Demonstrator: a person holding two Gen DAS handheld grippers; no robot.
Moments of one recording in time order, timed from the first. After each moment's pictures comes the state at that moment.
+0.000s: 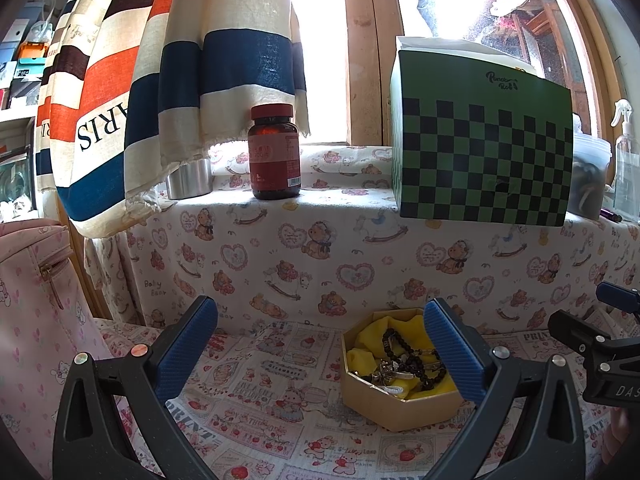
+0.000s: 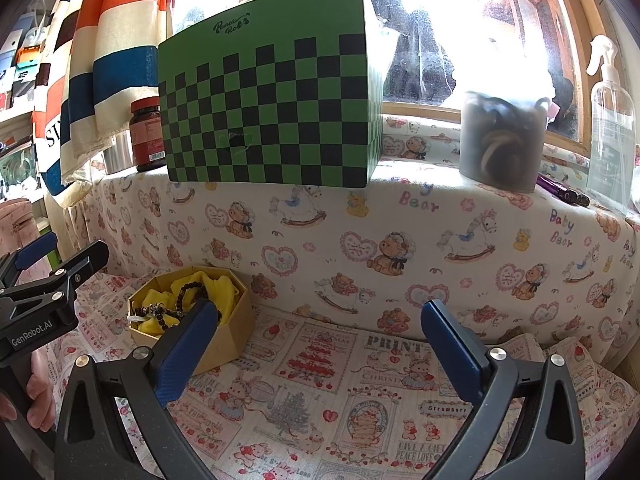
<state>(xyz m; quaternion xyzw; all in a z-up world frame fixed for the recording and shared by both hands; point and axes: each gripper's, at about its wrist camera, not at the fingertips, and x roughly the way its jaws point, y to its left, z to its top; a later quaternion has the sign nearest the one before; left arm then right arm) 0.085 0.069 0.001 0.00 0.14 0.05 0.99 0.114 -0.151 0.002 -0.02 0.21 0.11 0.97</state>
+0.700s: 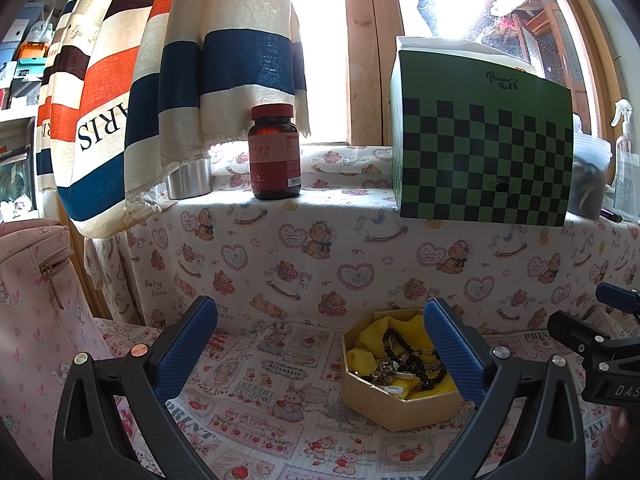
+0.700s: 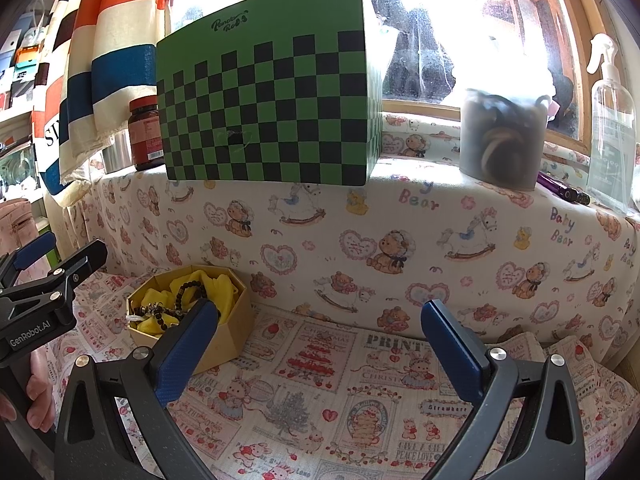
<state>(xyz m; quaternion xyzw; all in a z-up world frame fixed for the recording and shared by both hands) 0.085 0.070 0.001 0.00 0.14 0.05 0.99 0.115 -0.151 0.000 -0.02 0.21 0.11 0.97</state>
